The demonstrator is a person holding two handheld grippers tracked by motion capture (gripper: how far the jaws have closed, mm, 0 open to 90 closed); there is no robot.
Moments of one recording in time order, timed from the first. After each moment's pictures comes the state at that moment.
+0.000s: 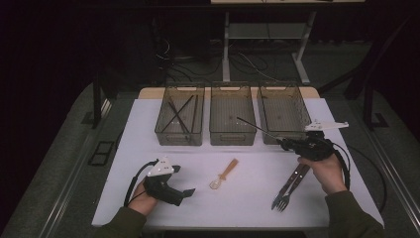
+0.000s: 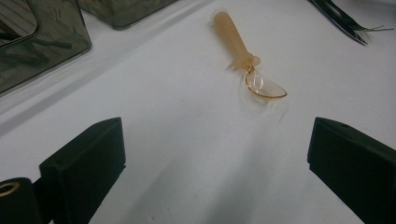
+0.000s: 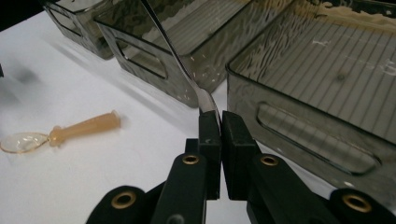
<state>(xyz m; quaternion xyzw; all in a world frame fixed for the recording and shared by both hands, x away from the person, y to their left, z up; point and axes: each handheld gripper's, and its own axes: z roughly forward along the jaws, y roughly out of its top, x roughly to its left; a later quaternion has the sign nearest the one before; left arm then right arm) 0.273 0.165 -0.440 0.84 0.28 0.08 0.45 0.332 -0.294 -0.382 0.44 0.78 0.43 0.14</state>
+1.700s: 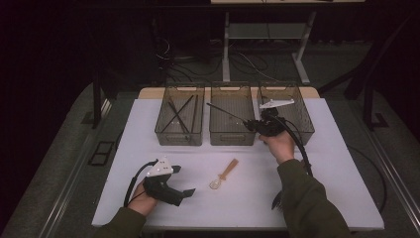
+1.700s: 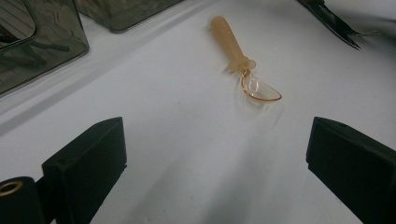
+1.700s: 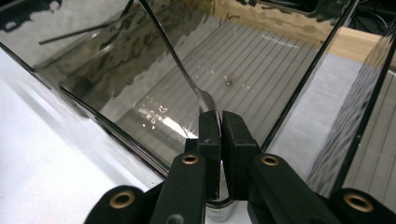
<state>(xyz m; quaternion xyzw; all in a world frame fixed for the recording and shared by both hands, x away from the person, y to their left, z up) 0.272 0.165 -0.439 0.84 0.28 0.08 0.46 0.414 -0.194 -0.387 0.45 0.78 0.41 0.15</state>
